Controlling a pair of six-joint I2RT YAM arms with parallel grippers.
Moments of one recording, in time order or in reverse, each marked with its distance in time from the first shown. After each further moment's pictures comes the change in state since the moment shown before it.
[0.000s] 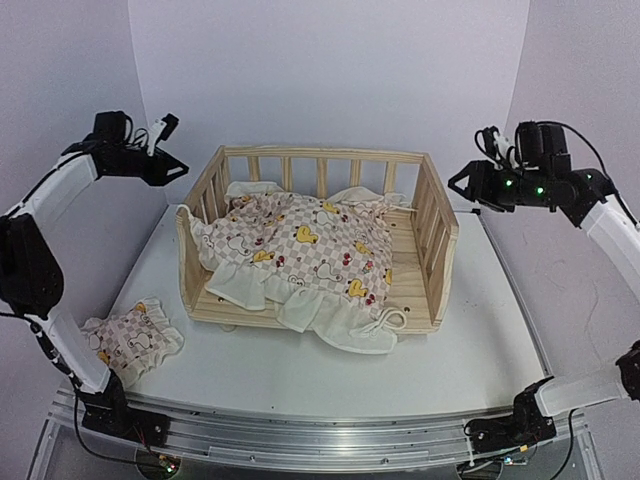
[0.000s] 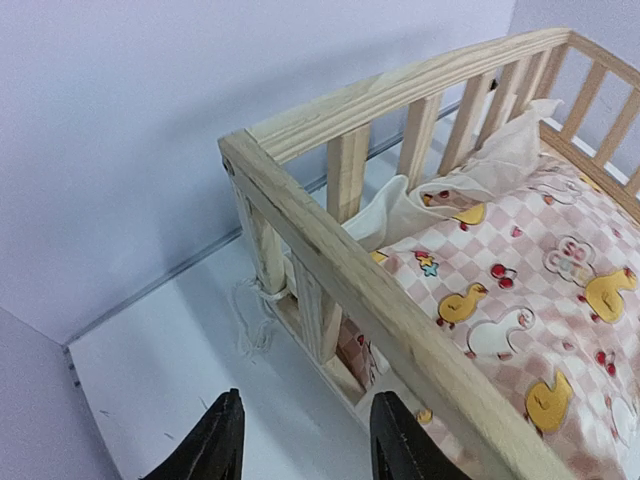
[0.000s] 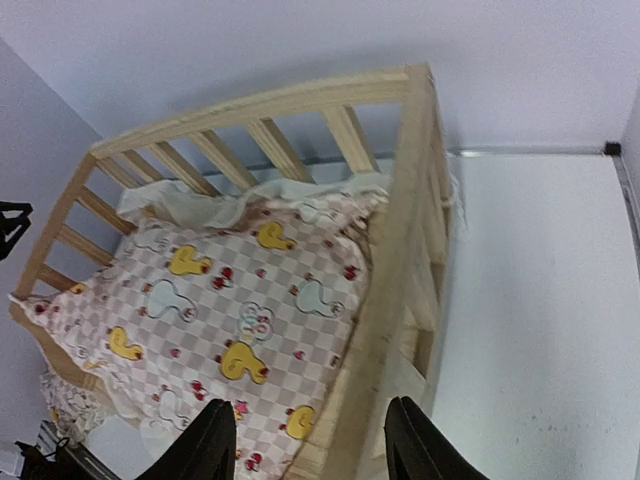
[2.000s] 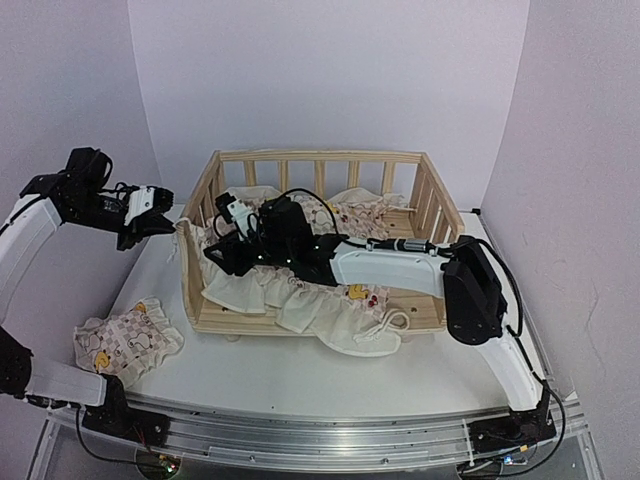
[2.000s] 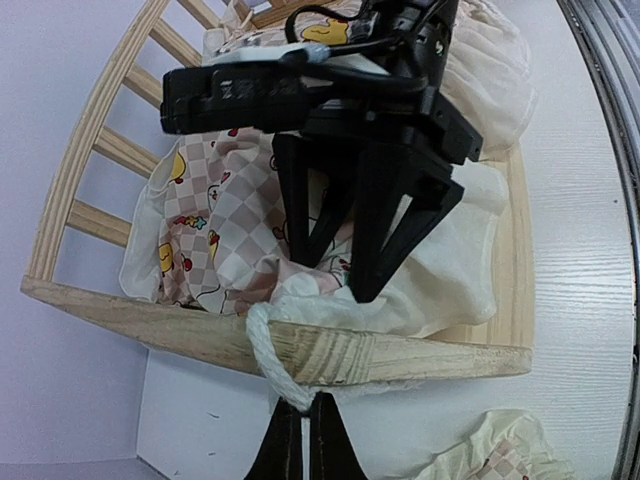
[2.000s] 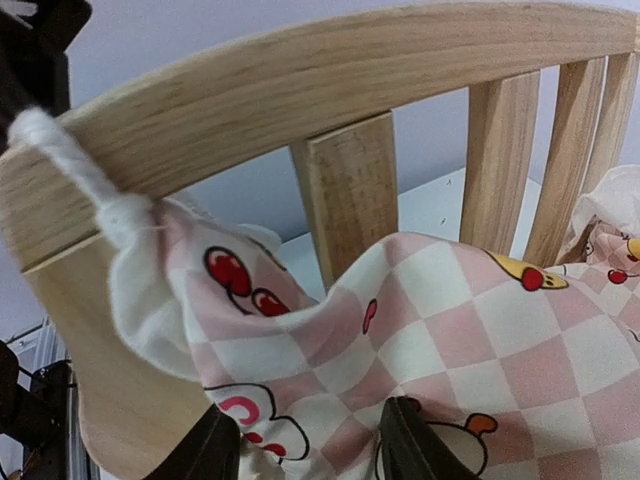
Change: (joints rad) left arm -0.037 -0.494 -0.378 -0.416 0.152 0.947; right arm 0.700 1.147 0.630 0.826 -0.065 -0.240
